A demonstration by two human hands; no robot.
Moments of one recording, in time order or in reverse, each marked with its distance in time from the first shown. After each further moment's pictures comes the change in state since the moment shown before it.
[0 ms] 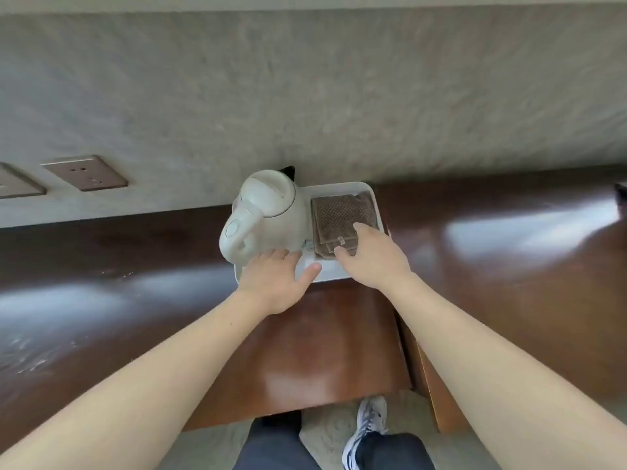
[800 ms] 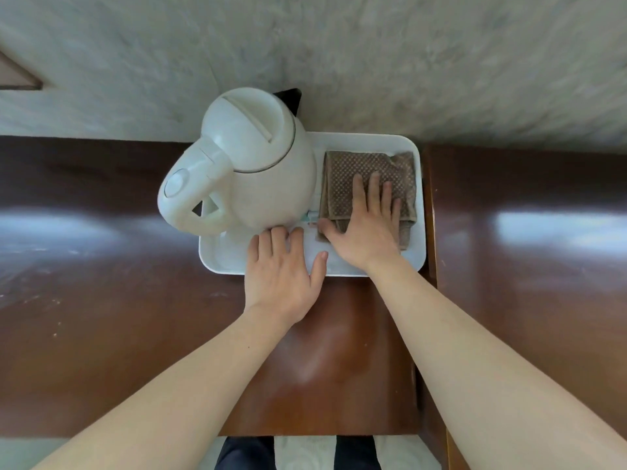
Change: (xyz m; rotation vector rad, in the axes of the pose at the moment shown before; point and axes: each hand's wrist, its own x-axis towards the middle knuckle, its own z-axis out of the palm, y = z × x) left_hand 0.068 0.015 0.111 0.120 0.340 -0.256; right_hand 0.118 0.040 0.111 -0.127 0.007 -0.109
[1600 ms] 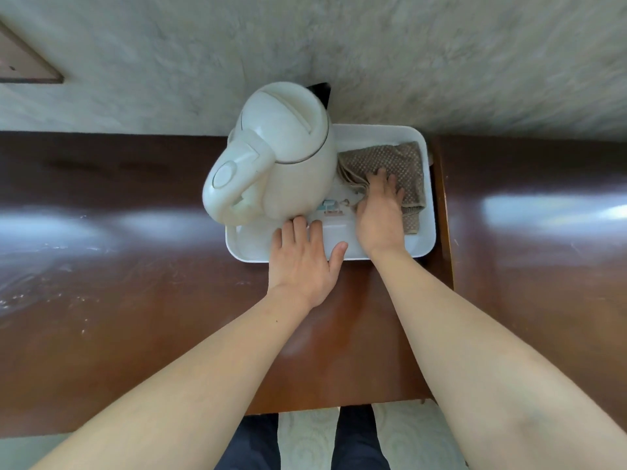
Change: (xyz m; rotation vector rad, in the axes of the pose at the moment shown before) left_hand 0.001 -0.016 -0.002 -0.032 -0.112 0.112; right_hand -0.006 -0.022 0.003 0.204 0.227 0.109
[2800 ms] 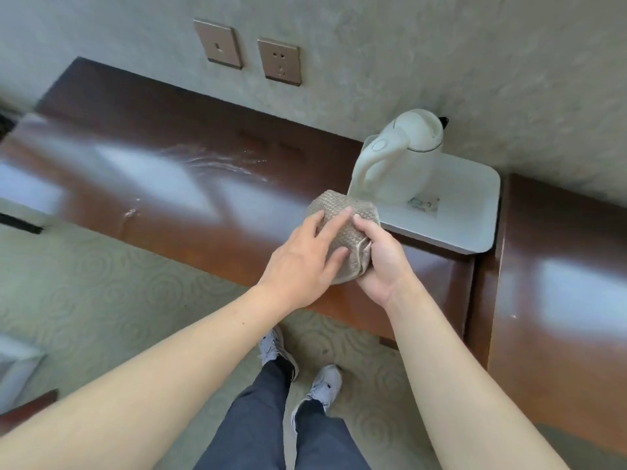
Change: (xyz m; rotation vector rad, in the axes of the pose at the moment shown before) left_hand -0.239 -0.091 -0.105 -0.462 0.205 -0.062; right_hand -0.240 -0.153 -0.071 1.501 -0.789 0.465
